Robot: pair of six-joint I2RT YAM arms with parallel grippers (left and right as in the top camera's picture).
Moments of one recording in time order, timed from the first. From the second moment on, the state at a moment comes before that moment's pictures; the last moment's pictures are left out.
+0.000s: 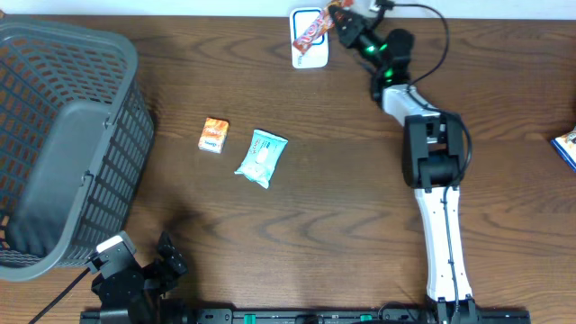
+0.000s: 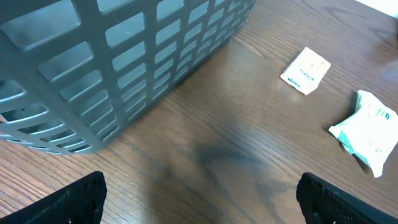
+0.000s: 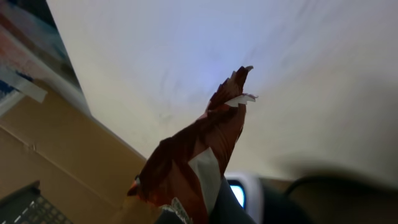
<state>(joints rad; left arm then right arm) 0.05 0.01 0.50 -1.12 -0.22 -0.38 0.10 2.84 2.14 0.93 -0.68 0.96</state>
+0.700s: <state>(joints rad) 0.05 0.01 0.50 -1.12 -0.22 -0.38 -0.25 2.40 2.17 -0.51 -0.59 0.41</state>
